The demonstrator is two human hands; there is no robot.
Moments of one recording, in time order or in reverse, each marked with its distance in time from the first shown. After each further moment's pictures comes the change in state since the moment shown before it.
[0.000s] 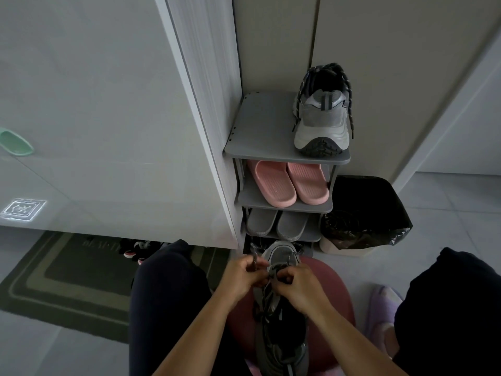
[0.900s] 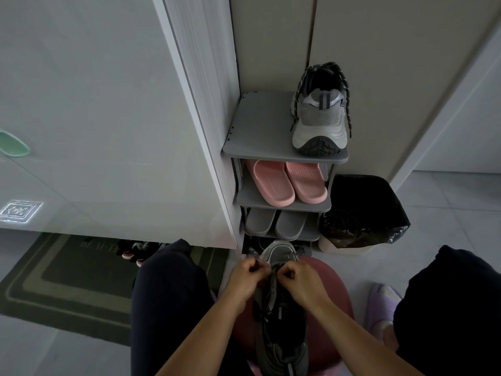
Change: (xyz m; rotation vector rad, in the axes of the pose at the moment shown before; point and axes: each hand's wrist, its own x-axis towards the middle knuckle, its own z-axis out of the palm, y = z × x) left_hand 0.009 -0.015 0.015 -0.105 0.049 -0.079; right_hand 0.007 0.003 -0.003 -0.010 0.023 -0.021
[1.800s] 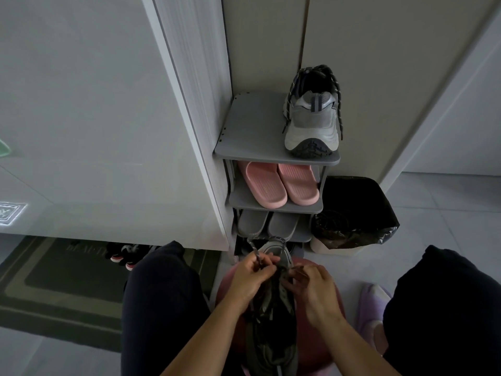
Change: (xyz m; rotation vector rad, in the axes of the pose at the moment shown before) left_hand 0.004 0.005 0.018 -0.126 -0.114 0.131; right_hand -0.016 0.002 -0.015 1.172 0.254 0.330
